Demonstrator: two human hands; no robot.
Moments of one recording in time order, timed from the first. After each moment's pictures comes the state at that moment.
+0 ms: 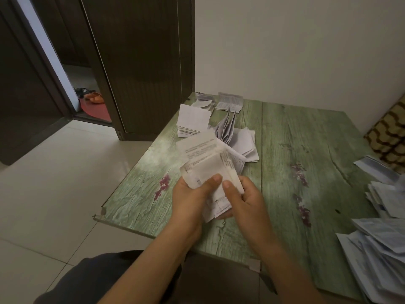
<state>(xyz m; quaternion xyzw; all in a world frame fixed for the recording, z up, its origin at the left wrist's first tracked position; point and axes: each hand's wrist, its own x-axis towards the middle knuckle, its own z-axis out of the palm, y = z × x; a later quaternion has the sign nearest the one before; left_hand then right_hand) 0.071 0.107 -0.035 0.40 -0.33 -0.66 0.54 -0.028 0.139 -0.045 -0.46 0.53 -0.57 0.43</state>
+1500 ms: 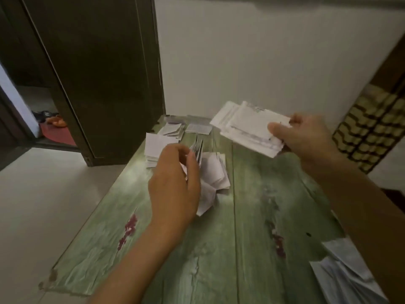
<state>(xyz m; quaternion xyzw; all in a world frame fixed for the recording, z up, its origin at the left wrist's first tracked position) 0.037 0.058 0.017 0.48 -0.68 -0.14 0.53 -0.161 0.068 0.087 -0.42 0.68 -0.56 0.22</state>
